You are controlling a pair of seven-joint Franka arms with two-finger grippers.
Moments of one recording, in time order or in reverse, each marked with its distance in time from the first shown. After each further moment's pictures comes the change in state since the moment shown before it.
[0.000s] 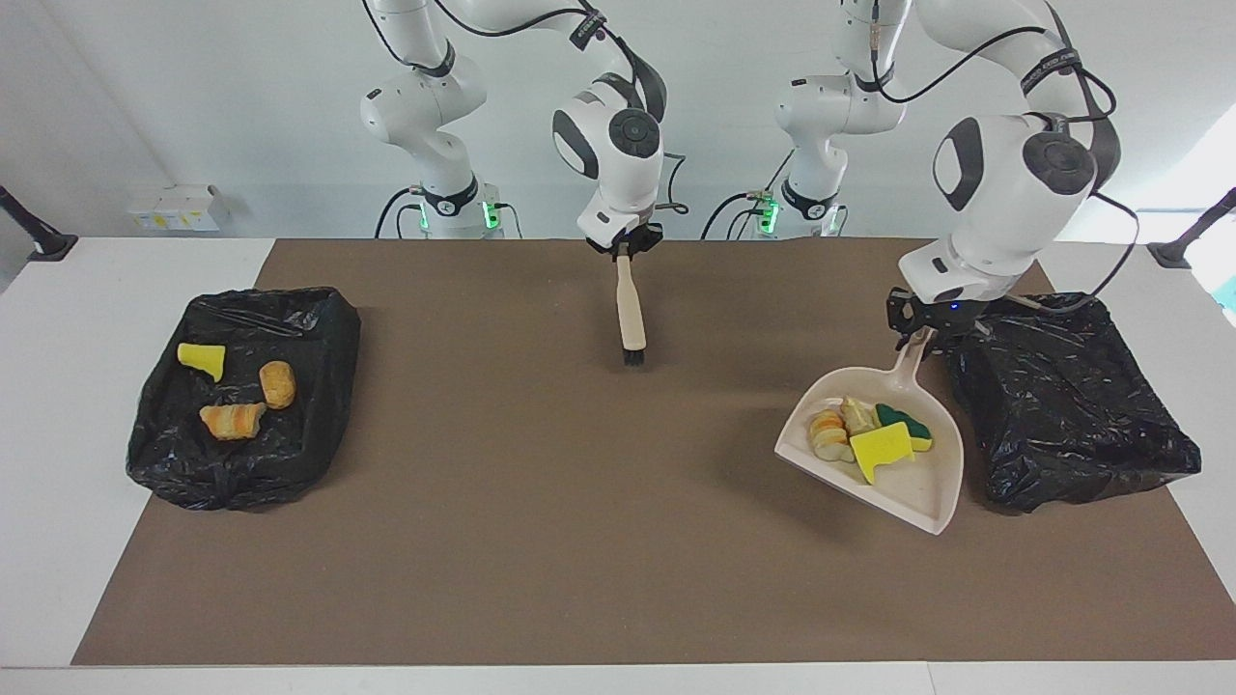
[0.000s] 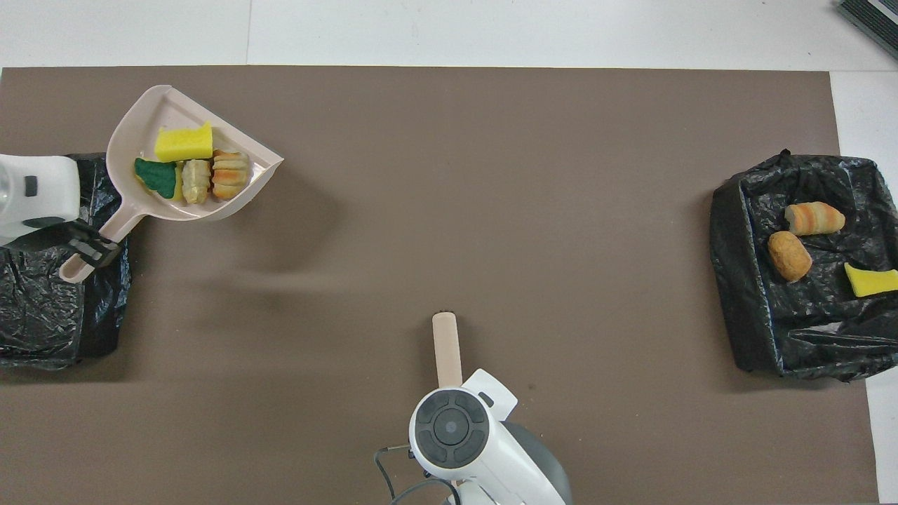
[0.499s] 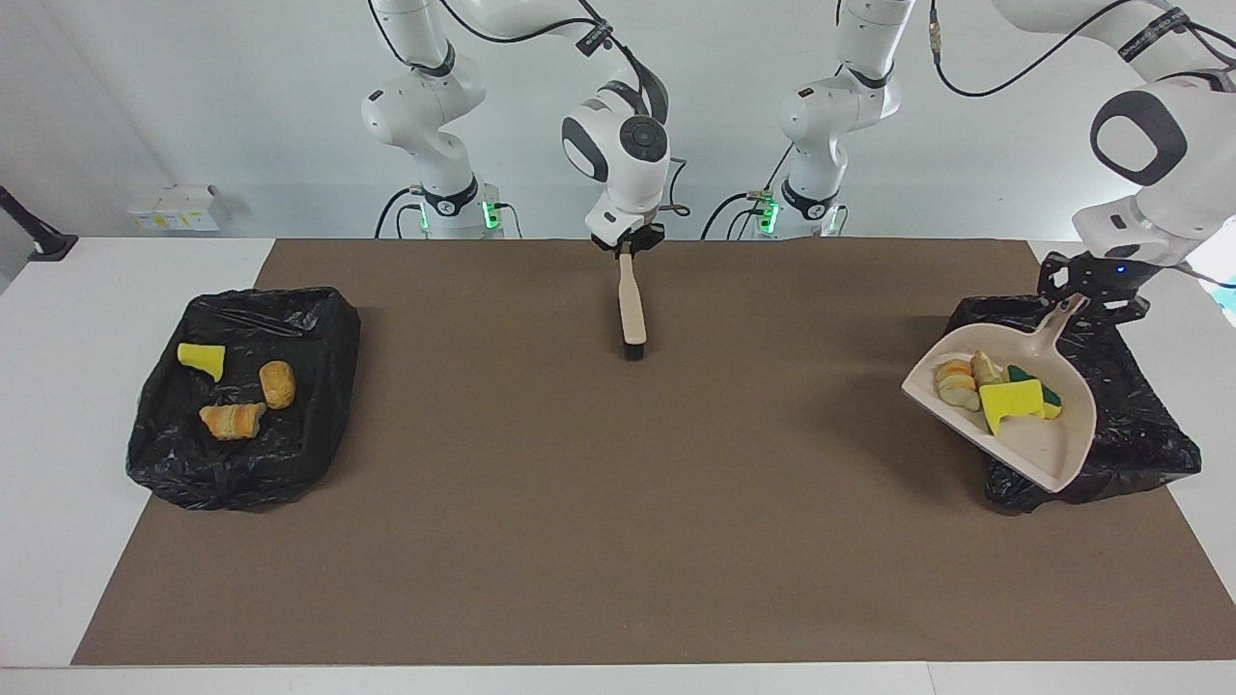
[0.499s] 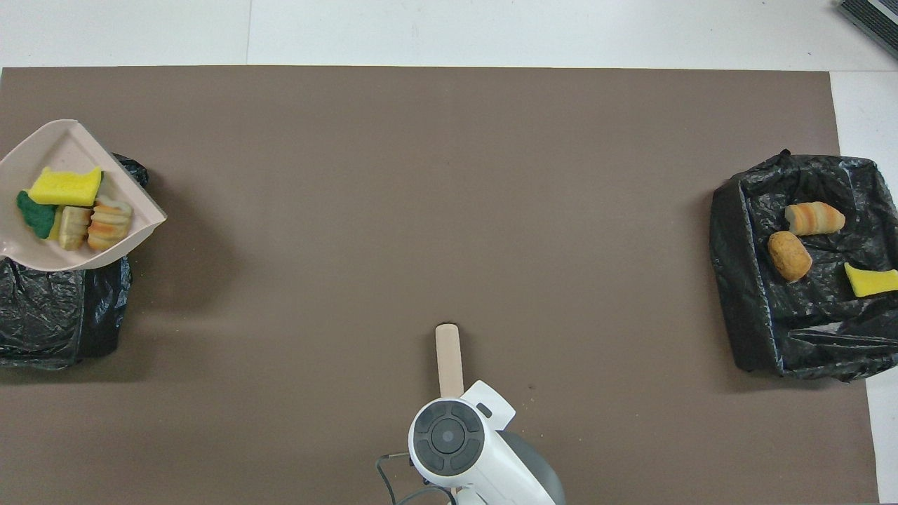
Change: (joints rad) left arm 0.320 0.000 0.009 0.016 0.006 0.000 0.537; right arm 0.020 0.009 -0.006 -0.037 0.015 0.033 0.022
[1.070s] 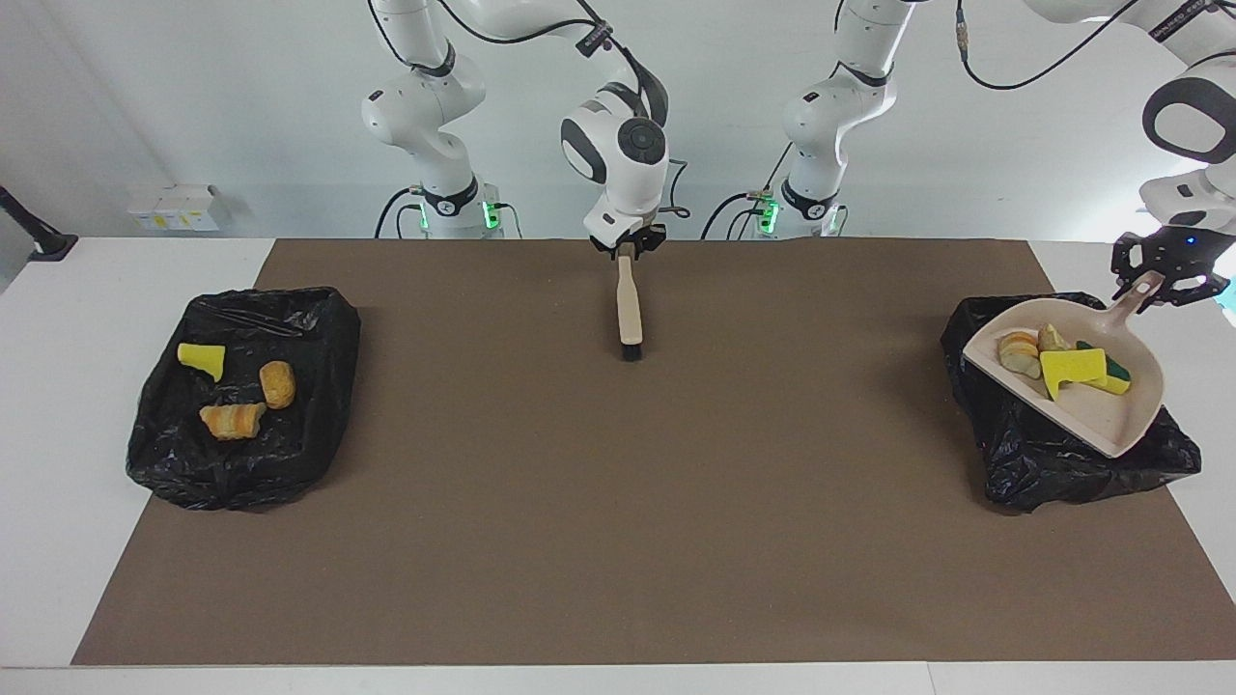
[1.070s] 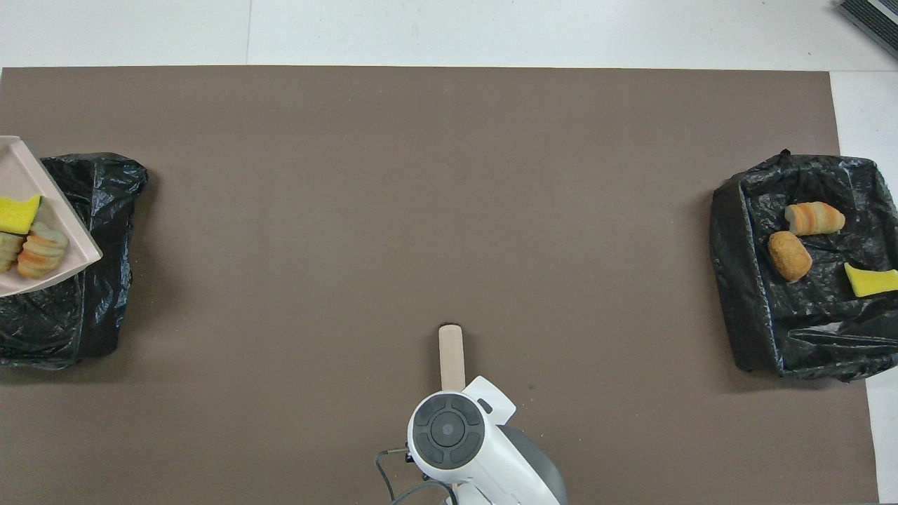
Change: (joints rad) left arm 0.096 0.045 0.019 0.003 0.211 0.220 0.228; right arm -0.042 -0.003 -0.007 0.091 -0.001 -0.114 0.000
